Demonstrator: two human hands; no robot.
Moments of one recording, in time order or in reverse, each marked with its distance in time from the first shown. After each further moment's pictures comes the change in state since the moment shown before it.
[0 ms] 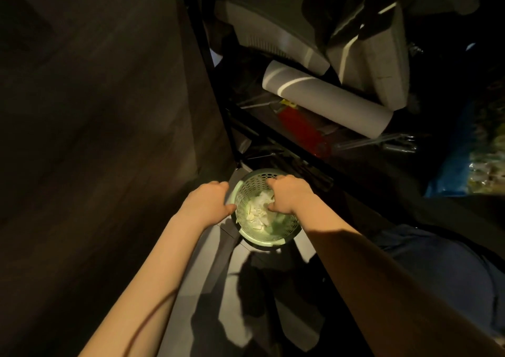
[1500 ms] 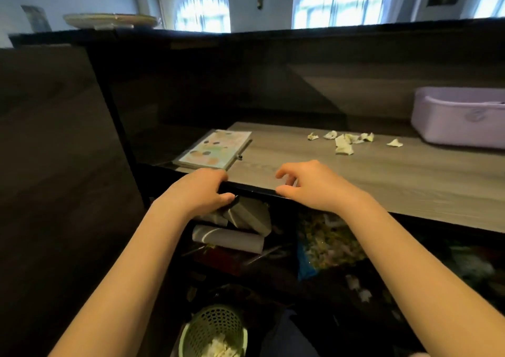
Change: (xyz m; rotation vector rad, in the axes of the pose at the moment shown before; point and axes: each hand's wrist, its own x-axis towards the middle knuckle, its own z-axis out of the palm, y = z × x) left_hand -0.244 0.210 -0.242 0.197 0.674 0.421; right_hand -0.417 0.071 -0.217 0.244 0.844 0.086
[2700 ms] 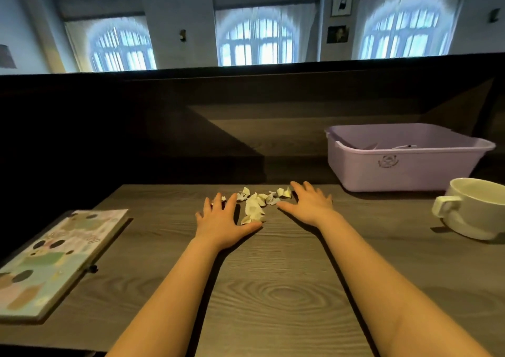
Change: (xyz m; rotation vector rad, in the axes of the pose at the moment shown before) left_hand 0.291 0.185 0.091 -0.179 -0.018 0.081; right_hand 0.115 0.310 -0.056 -0.054 0.101 0.615
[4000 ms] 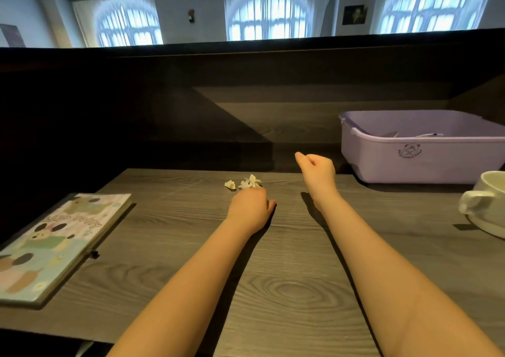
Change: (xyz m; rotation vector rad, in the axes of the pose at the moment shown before) left_hand 0.019 0.044 0.008 0.058 0.075 0.149; right_hand 0.011 -0.028 -0.007 1.016 0.386 0.007
